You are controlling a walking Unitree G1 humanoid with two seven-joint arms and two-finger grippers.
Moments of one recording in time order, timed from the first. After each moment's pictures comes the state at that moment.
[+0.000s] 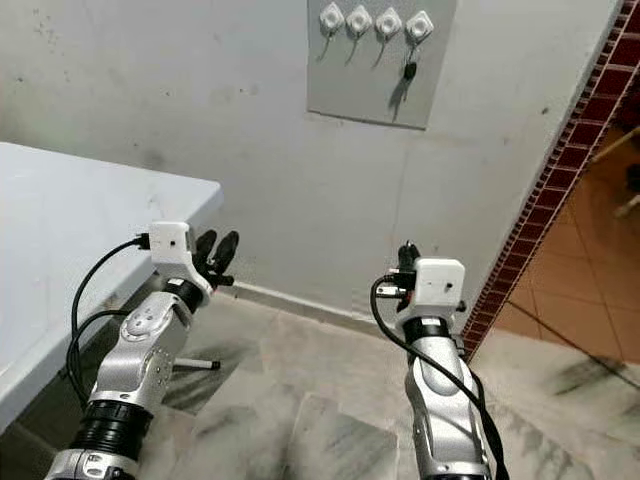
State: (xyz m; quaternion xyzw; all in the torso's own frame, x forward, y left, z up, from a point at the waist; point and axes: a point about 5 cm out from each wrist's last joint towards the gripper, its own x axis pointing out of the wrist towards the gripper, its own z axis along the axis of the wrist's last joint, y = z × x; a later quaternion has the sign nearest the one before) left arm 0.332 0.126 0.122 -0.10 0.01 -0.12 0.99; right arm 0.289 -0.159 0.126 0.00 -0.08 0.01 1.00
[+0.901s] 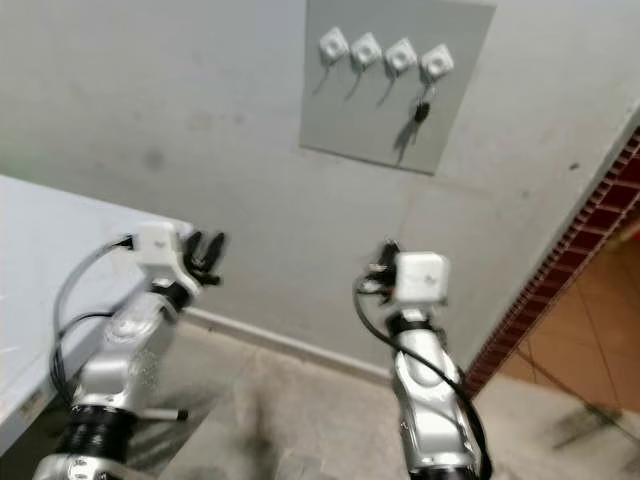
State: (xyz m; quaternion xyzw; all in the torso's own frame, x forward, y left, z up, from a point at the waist) left arm 0.329 0.143 0.121 -0.09 0.01 -0.10 0.99; right arm 0.292 -0.139 0.122 0.01 -0.07 0.05 1.00
